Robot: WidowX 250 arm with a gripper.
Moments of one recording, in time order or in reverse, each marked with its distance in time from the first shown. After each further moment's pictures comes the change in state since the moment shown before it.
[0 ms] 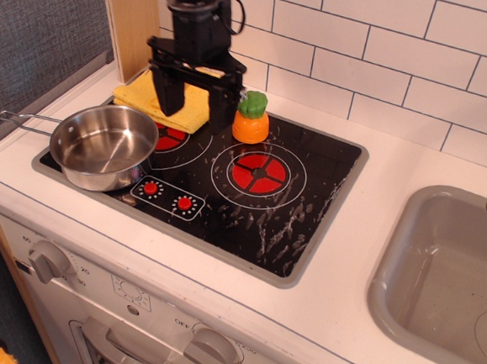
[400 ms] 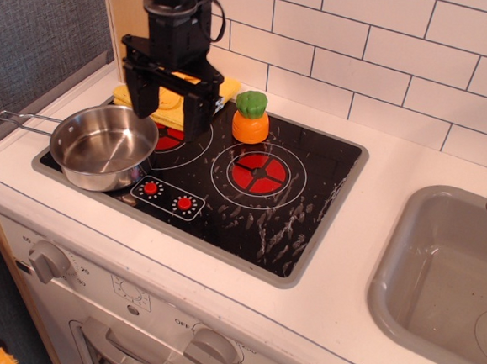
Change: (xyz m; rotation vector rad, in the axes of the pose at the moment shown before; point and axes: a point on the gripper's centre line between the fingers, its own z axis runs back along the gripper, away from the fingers) arm -0.023 0.010 0.005 0.090 0.008 -0.001
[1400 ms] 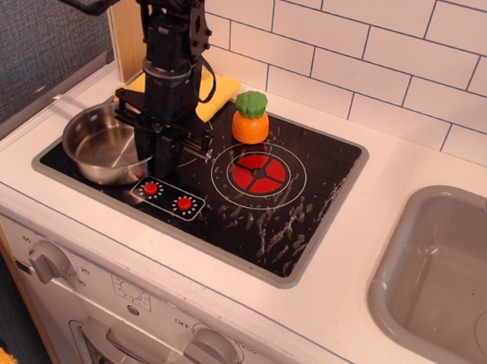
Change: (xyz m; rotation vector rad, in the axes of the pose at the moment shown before) arm -0.015 0.006 -0.053 0.064 0.094 0.080
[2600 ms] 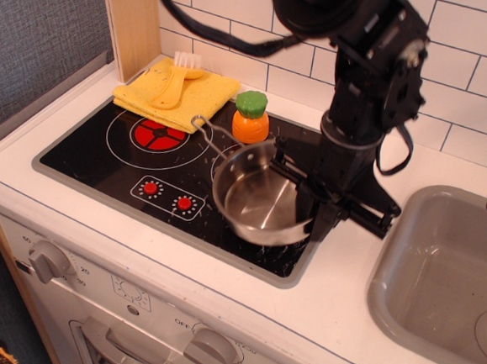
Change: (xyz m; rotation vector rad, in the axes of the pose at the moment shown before) arm -0.013 -0.169 0.043 -0.002 -0.151 -0.147
